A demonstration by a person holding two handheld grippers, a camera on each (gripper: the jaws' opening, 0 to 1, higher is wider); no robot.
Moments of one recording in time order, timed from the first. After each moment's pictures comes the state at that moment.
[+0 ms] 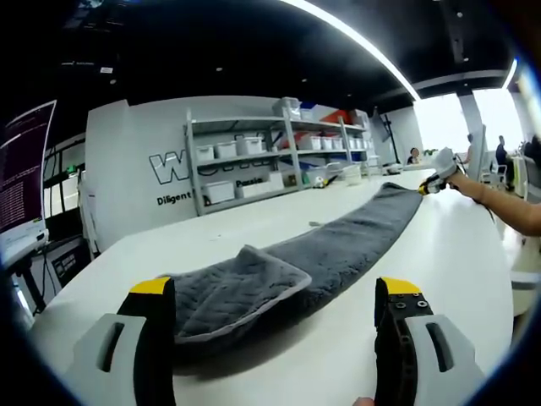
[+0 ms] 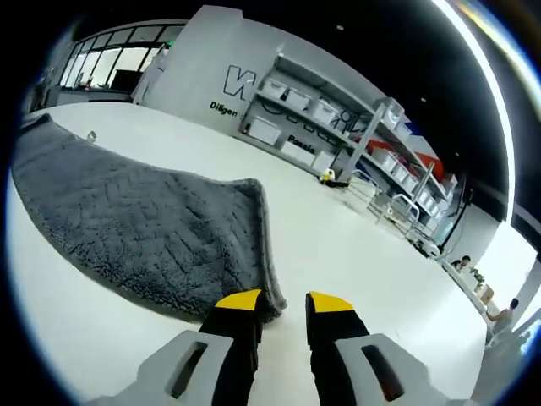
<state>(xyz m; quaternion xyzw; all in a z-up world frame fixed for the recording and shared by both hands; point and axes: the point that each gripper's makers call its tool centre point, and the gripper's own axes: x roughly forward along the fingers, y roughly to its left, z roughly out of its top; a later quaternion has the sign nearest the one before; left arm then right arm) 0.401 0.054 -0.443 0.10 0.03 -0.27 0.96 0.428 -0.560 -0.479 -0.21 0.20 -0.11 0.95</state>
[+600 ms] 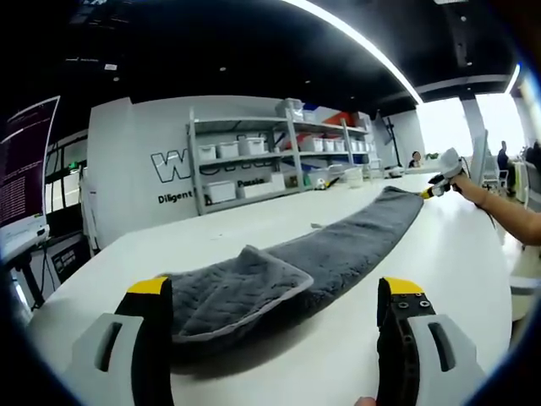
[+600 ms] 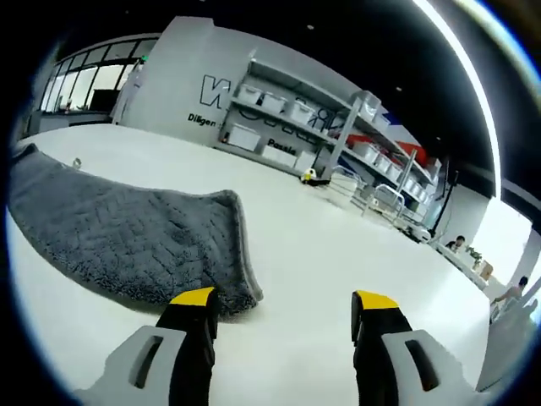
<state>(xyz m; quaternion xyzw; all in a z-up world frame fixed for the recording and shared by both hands) 0.398 0.055 -0.443 0.09 0.03 -0.26 0.96 0.413 -0.570 -0.467 -0.16 0.18 -0.15 0.96</state>
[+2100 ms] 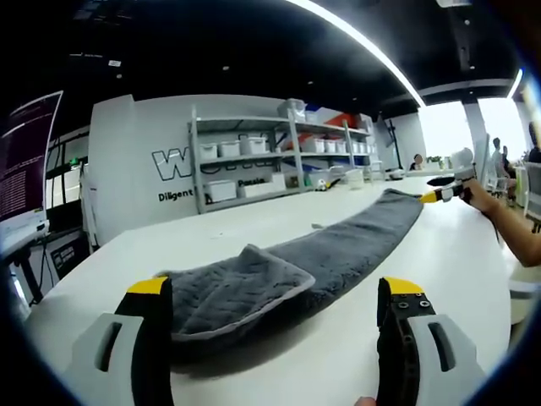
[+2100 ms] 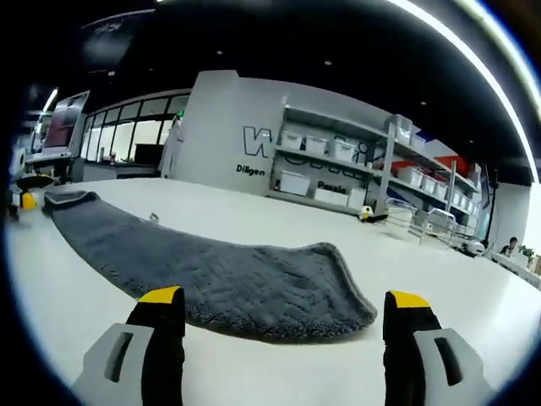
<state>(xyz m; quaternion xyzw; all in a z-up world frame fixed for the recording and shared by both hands) 0.402 0.058 -0.443 0.08 0.03 -0.26 0.96 0.405 -0.445 -0.448 -0.10 0.08 0.02 0.99</state>
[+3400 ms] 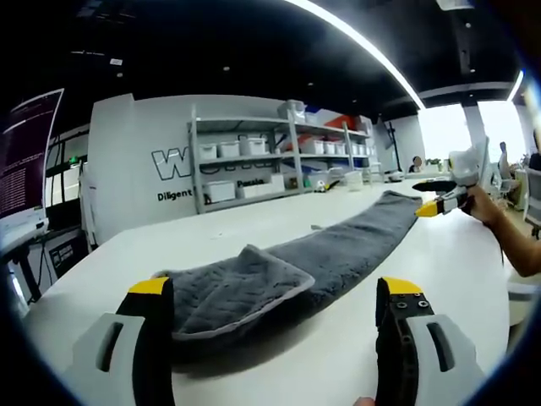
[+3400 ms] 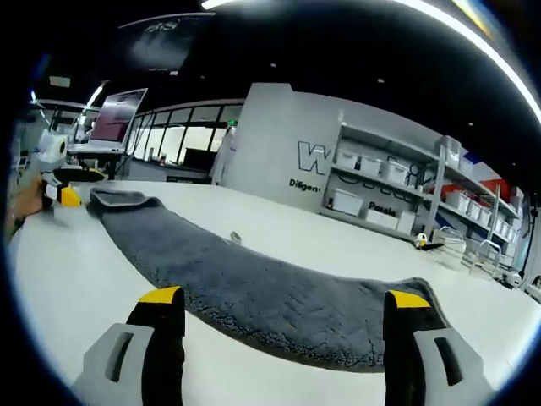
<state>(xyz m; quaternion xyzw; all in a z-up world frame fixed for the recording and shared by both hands) 0.399 0.056 -0.443 0.08 0.03 -0.26 0.96 0.409 -0.324 -0.443 -0.13 0.06 0.14 0.98</state>
